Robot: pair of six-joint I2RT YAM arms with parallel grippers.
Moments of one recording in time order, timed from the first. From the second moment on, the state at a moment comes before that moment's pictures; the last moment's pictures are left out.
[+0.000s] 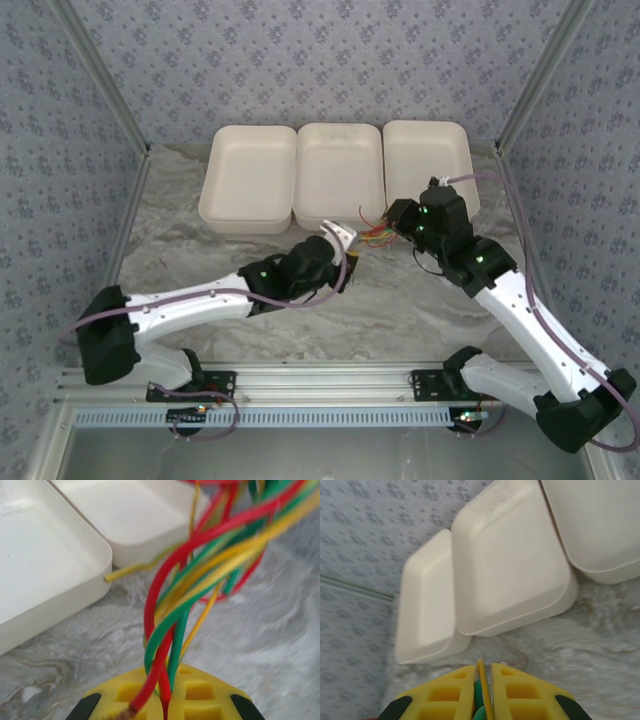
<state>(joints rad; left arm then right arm) -1.15 1.43 1.02 -0.14 -0.27 -0.28 0.53 1.02 1.10 -0.60 0.14 0.88</state>
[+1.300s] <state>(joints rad) -1.04 1.32 0.95 -0.10 -0.18 -0.82 0.42 1.00 0.78 -0.18 -0.21 0.55</state>
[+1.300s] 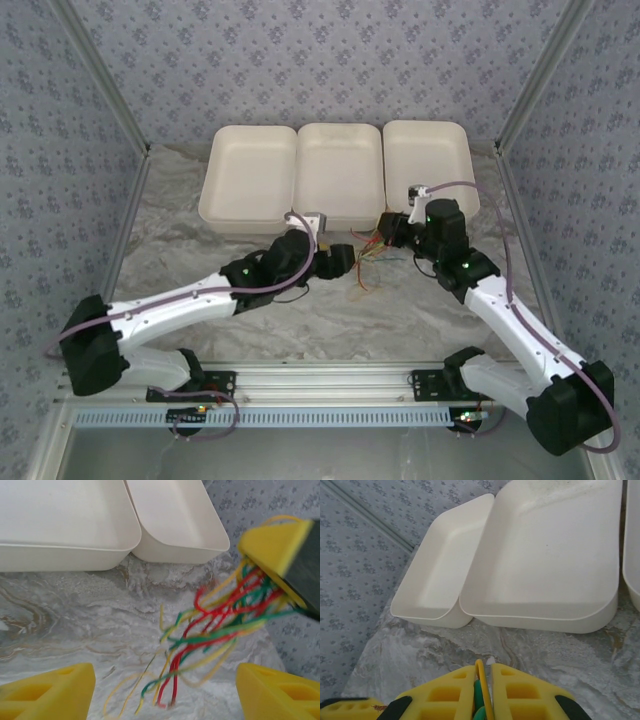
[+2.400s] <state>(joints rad) -0.90 1.07 0.75 -0.06 -0.09 -0.91 0.40 0.97 0.70 -0.16 -0.24 0.67</state>
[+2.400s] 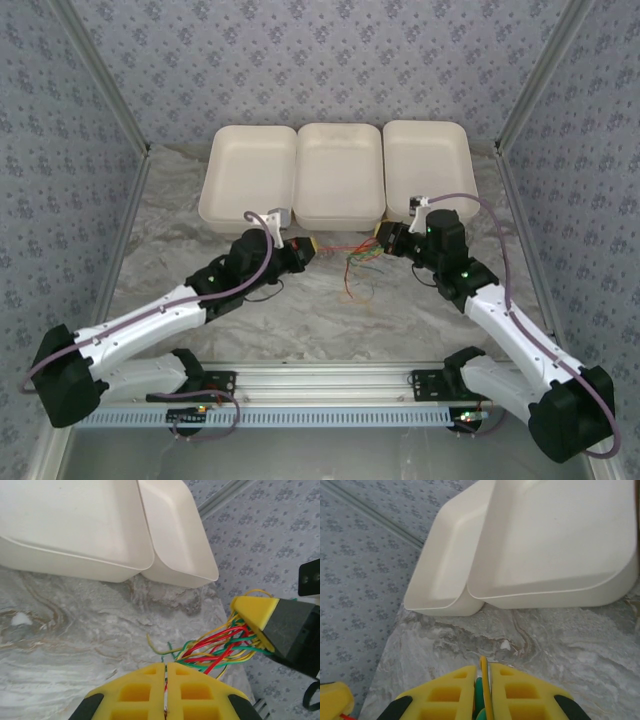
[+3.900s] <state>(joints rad) -0.75 0.91 0.67 -0.21 0.23 -0.45 0.36 1.05 0.96 -0.57 -0.30 0.64</state>
